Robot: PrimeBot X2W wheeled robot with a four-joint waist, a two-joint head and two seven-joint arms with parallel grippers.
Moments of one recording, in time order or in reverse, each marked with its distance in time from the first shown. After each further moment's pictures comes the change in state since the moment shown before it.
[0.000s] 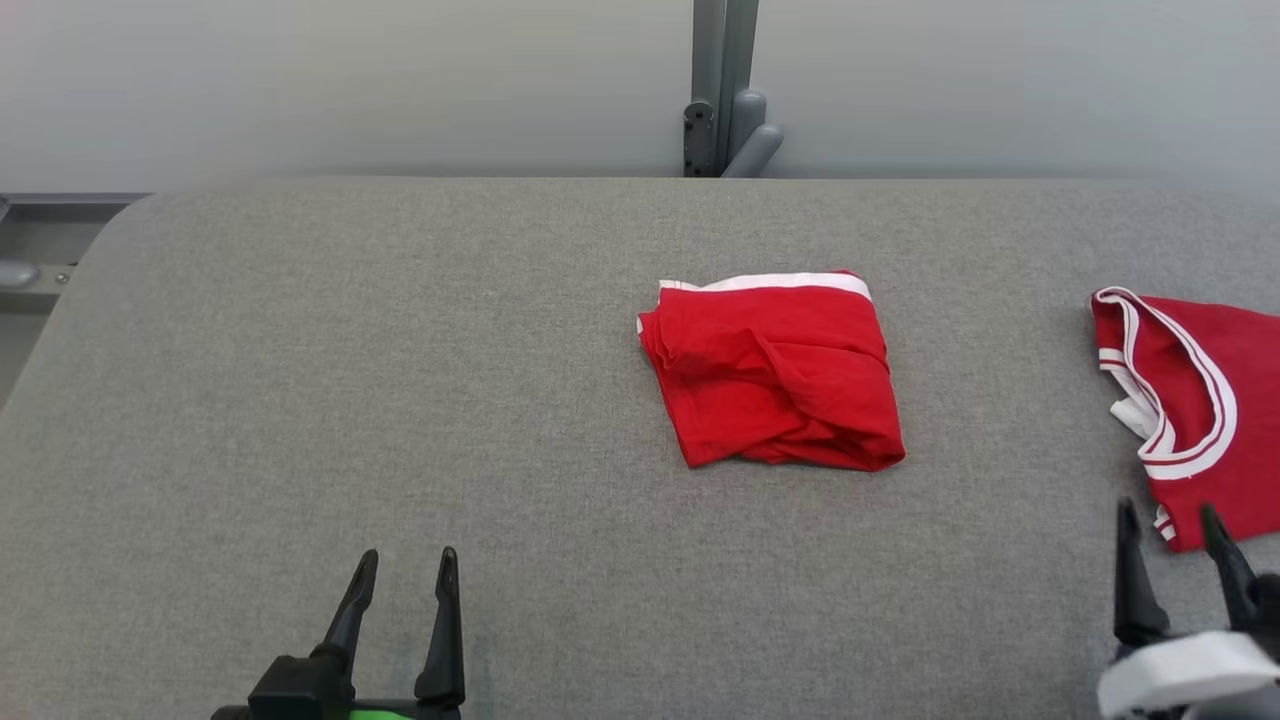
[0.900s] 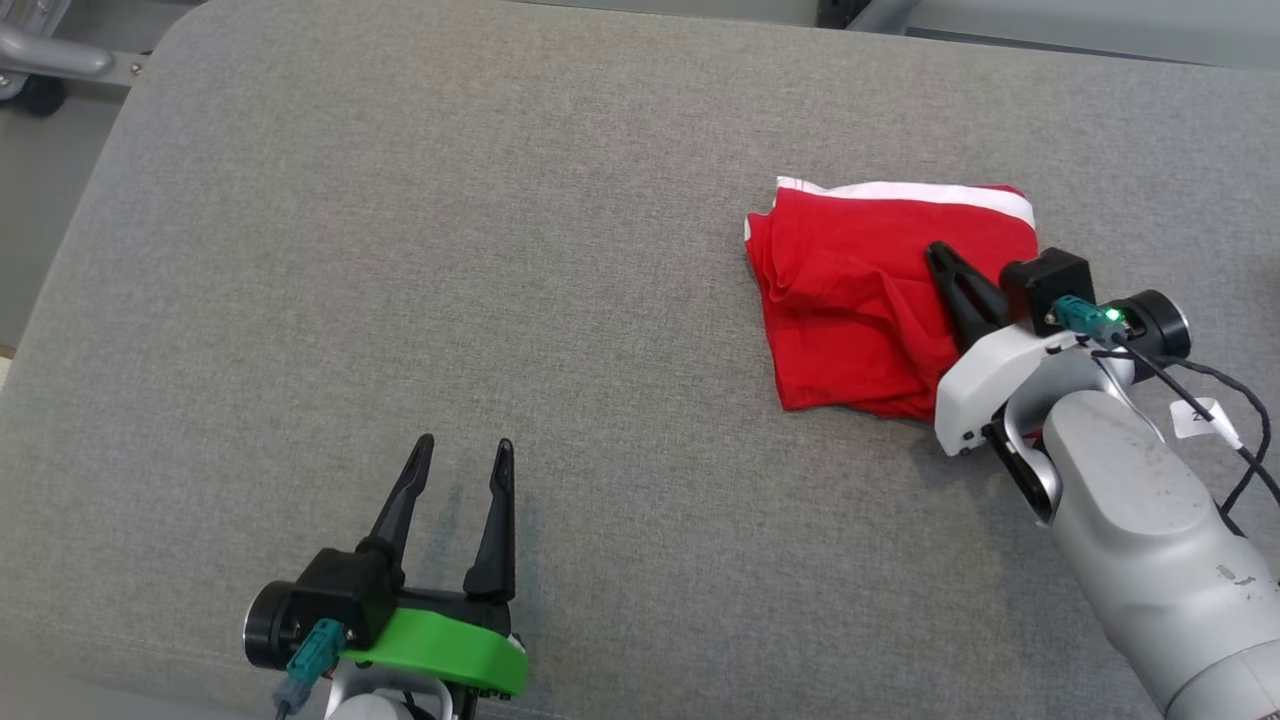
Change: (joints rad) left arm -0.186 0.000 -0.100 0.013 -0.035 0.007 0.000; right arm -0.817 -0.126 0.580 0.644 0.039 0.001 -0.001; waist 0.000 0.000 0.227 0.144
